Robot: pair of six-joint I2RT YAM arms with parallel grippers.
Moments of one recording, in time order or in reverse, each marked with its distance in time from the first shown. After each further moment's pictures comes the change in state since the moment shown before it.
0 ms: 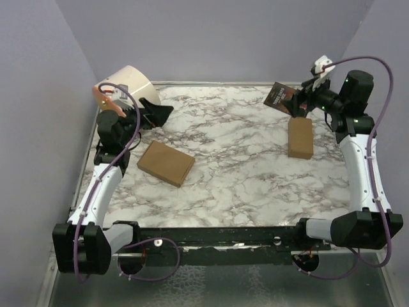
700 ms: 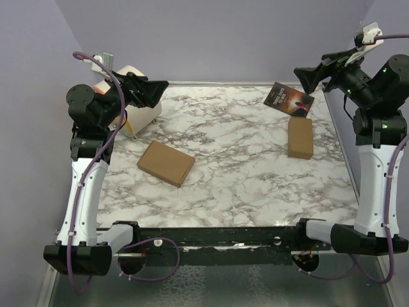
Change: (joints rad) left arm 0.049 -0.016 0.534 -0.341 0.099 0.136; right arm -0.001 -0.048 0.396 -0.025 0.100 0.396
